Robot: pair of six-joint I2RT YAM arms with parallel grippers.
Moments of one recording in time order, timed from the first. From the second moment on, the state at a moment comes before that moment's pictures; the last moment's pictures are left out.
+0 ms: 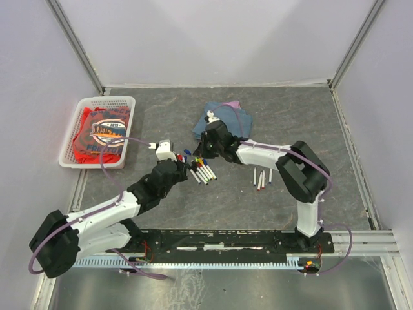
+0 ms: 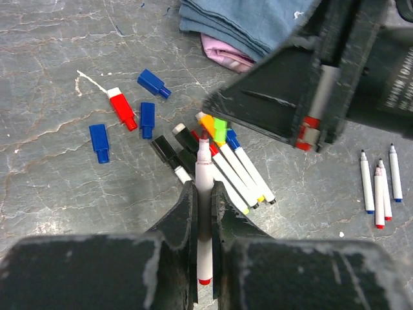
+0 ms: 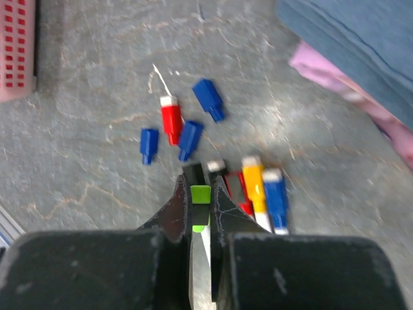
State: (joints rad) left arm -0.78 1.02 0.44 0.11 -0.45 -0.64; right arm 0.77 1.90 1.21 0.01 -0.05 0.69
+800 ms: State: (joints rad) left arm -0.78 0.99 0.43 0.08 -0.49 -0.64; right arm 0.80 2.12 1.48 -0.05 -0.05 0.66
